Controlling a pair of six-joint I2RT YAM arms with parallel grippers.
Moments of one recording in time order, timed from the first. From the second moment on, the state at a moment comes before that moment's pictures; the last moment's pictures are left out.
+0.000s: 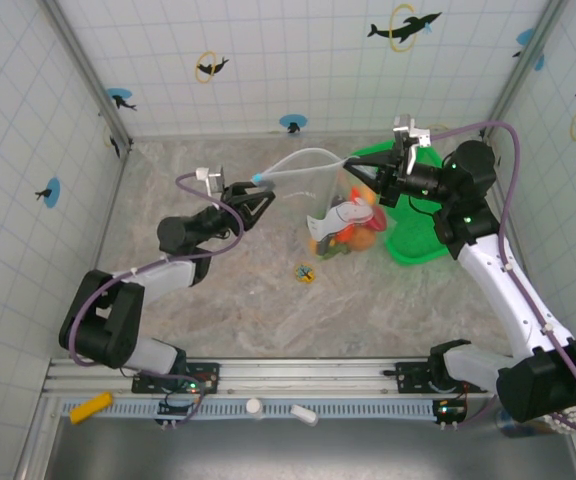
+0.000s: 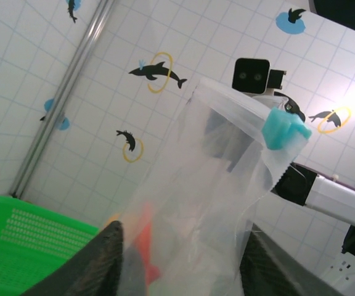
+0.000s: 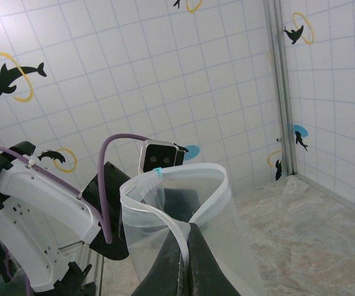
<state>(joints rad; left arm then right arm) -0.39 1.46 0.61 1.48 0.88 -0.97 0.30 1.16 1.10 0.25 -1.02 0.38</state>
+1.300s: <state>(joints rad) -0.49 1.14 0.79 -0.01 0.87 0.22 0.56 1.20 1.25 -0.38 -0.77 -0.17</state>
